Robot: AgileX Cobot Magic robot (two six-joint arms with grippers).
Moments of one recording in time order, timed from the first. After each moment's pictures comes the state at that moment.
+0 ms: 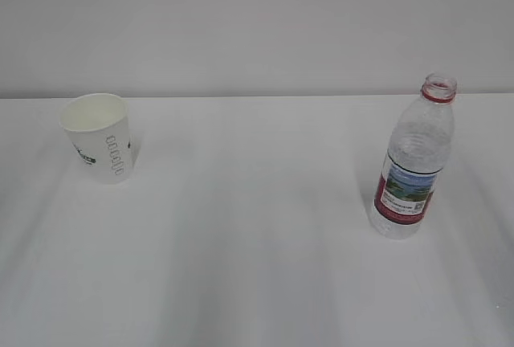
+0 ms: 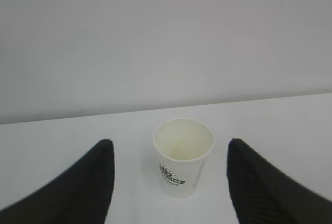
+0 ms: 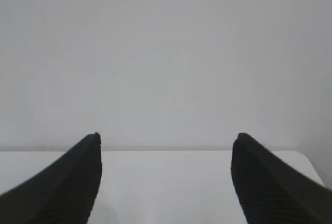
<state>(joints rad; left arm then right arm) -0.15 0.73 -0.55 0.02 0.14 -0.08 0.04 0.61 -0.53 -0.11 0.09 0.12</state>
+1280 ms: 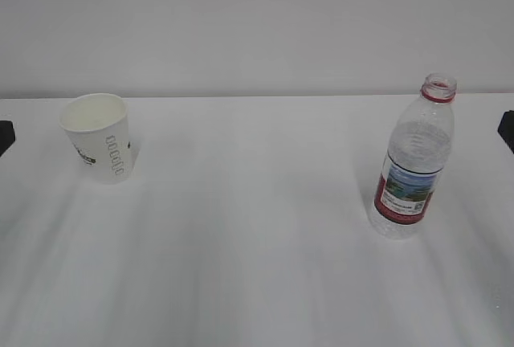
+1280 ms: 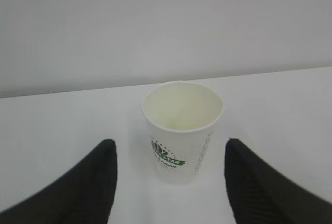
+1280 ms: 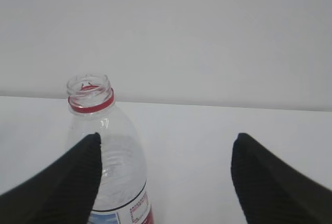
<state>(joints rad) -0.15 1.12 -0.29 0.03 -0.50 -0.08 0.04 0.98 -0.21 -0.20 -0.54 0.18</state>
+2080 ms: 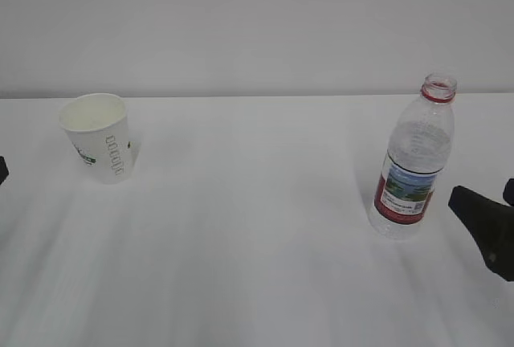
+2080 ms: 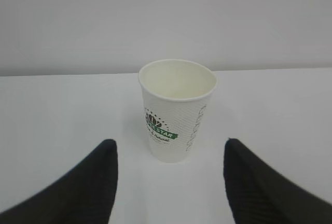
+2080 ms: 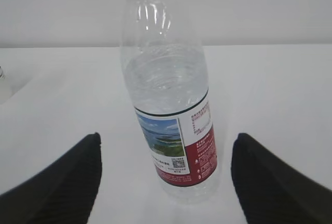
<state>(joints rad) -0.15 1.12 -0.11 0.03 -0.72 -0.13 0.04 1.22 -0.05 -0.36 -0.85 0.31</state>
